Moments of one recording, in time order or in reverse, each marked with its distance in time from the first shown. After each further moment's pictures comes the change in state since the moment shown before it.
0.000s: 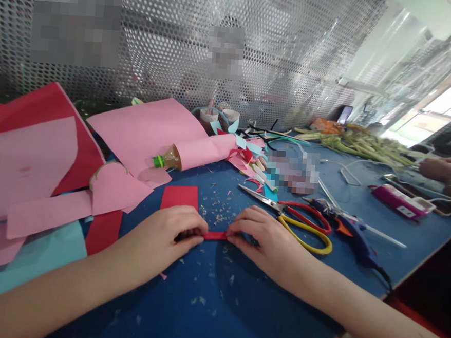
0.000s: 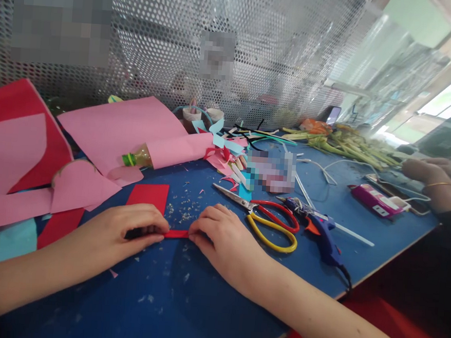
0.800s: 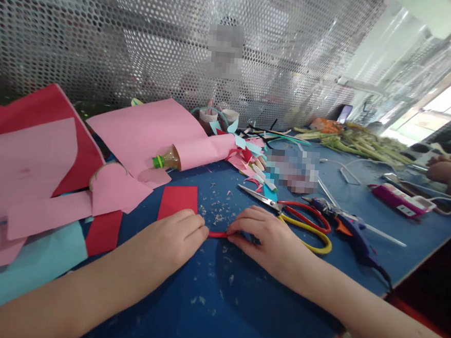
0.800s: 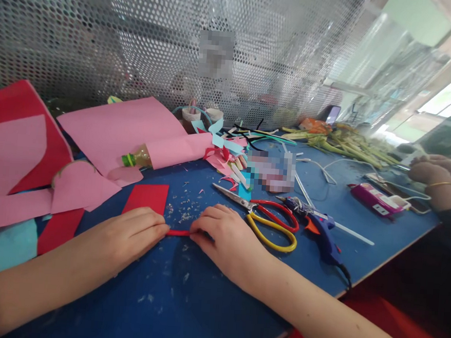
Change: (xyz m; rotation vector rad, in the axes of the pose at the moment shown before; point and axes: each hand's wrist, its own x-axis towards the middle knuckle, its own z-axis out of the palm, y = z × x) left_hand -0.011 0.004 0.009 0.603 0.071 0.368; right_hand 0.001 0.004 -0.002 -0.024 0.024 -0.021
